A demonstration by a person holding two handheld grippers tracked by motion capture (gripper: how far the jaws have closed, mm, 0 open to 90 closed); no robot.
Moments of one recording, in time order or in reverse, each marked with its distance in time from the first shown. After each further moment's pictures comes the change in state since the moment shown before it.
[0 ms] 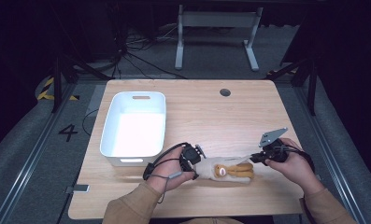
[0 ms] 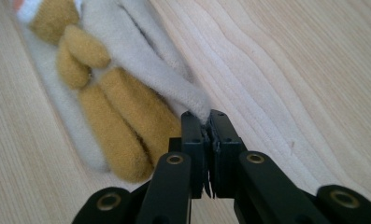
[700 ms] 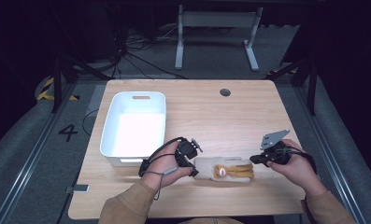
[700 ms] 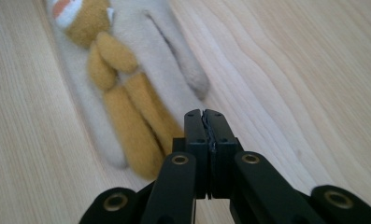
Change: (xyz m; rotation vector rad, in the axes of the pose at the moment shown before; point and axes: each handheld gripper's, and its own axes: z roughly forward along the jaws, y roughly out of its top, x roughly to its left) left arm 0.002 -0.001 -0.024 -0.083 -0.006 -0.018; right arm 0.010 0.003 -0.005 -0.027 0.016 -0.073
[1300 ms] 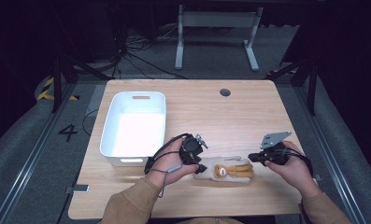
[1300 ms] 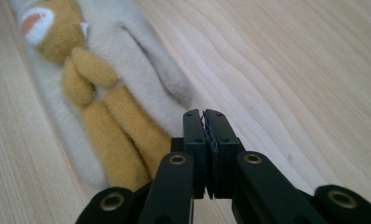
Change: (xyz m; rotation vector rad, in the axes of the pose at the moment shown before) left arm -0.004 0.015 -0.002 -0.108 0.032 0.069; right arm -0.004 -0.011 0.002 -0.082 -0.064 0.073
